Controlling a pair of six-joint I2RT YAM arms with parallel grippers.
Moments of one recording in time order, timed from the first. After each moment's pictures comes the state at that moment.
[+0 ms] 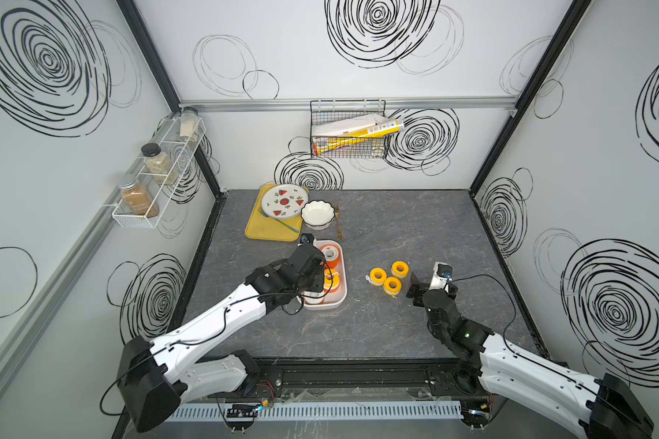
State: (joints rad) left arm -0.72 1.11 0.96 -0.72 -0.25 -0.55; right arm 0.81 0.75 0.22 0.04 0.81 0.53
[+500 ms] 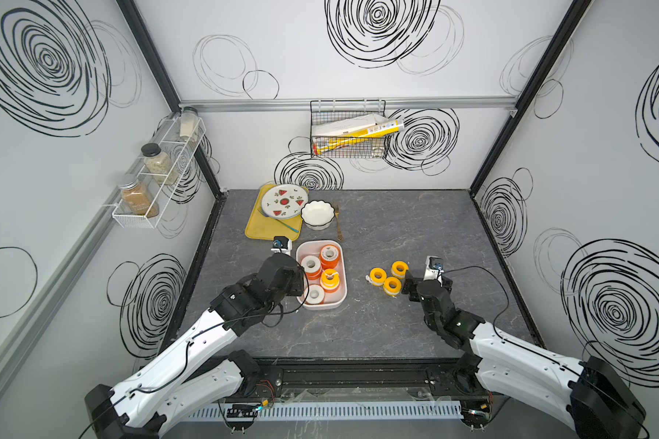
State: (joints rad) left arm -0.67 0.88 0.87 -0.73 -0.32 -0.53; right arm 0.73 0.94 0.31 0.08 0.70 0.46
